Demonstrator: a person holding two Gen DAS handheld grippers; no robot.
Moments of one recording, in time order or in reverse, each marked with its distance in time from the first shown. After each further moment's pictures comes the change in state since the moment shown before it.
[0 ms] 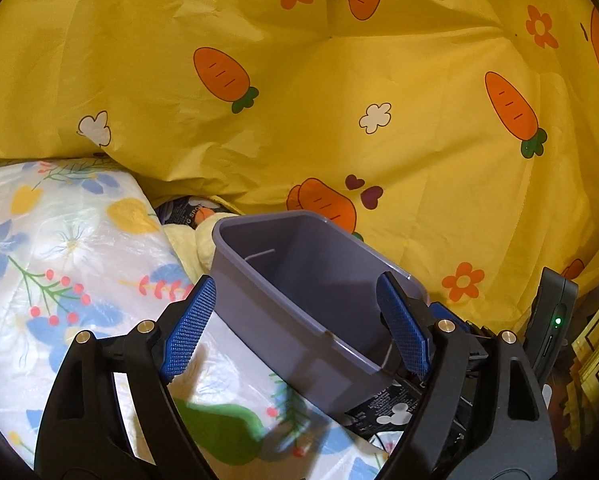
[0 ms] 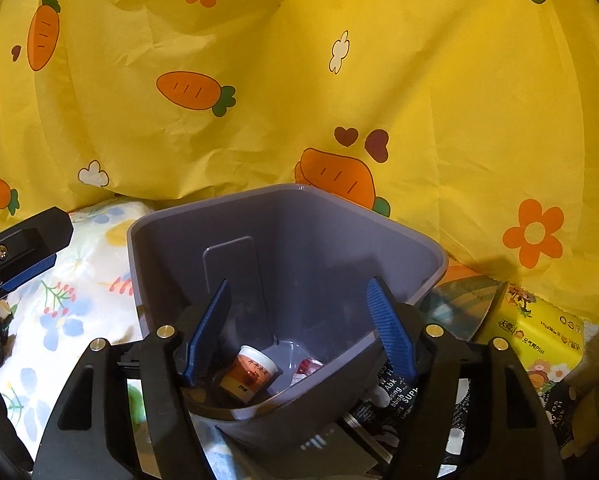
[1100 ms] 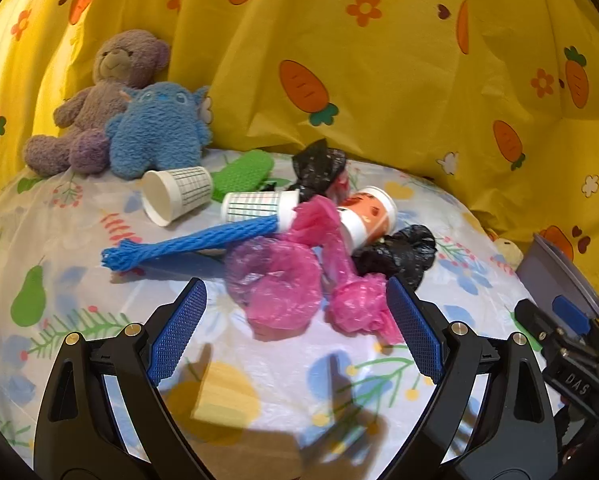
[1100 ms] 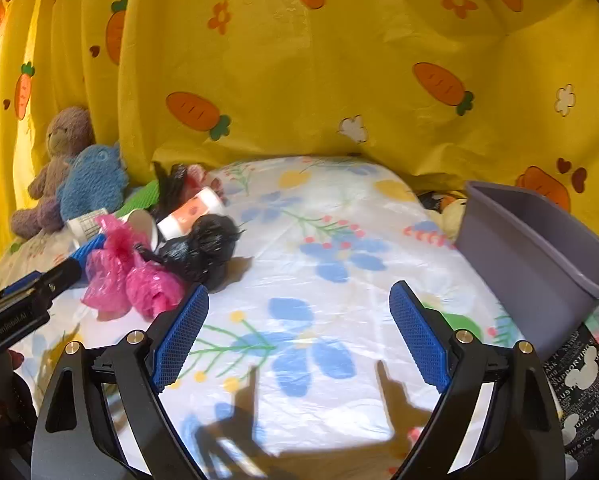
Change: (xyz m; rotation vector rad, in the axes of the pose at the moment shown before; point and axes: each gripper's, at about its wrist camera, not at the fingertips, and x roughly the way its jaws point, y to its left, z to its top) left arm -0.279 0.171 -0.101 -0.239 -0.170 0.827; right arm -0.094 0.234 -0.077 -0.292 0.063 0.526
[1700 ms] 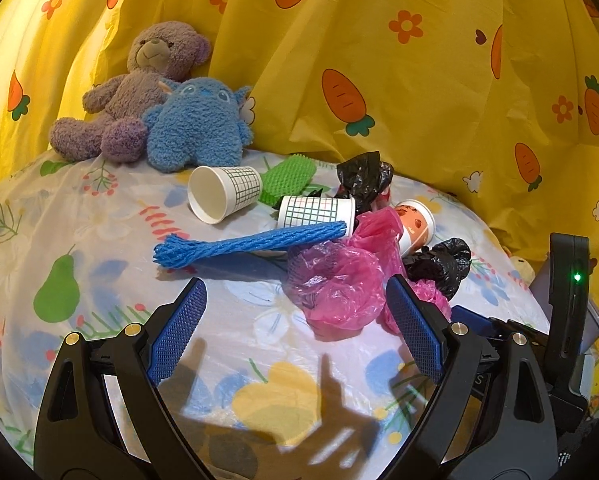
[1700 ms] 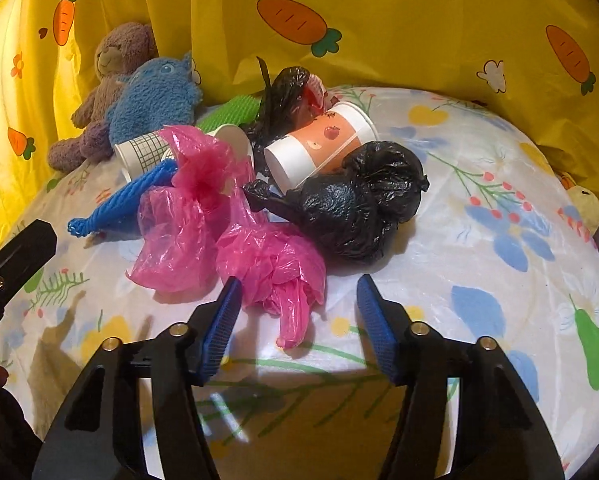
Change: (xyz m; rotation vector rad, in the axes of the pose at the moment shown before) left arm -0.007 0.041 -0.002 -0.054 -0.014 0.025; right arm 0.080 0.075 0.002 -0.082 0.239 0.223
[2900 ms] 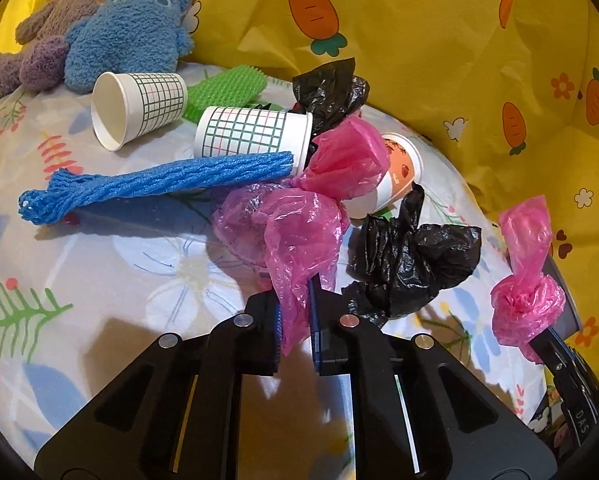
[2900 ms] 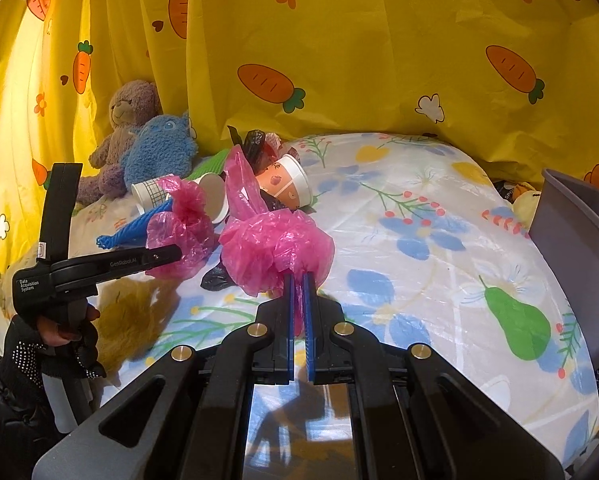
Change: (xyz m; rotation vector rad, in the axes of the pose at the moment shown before) left arm 0.079 -0.023 -0.011 -0.054 0.268 -0.194; right arm -0.096 -0.052 -0.039 0.019 -0.210 -0.011
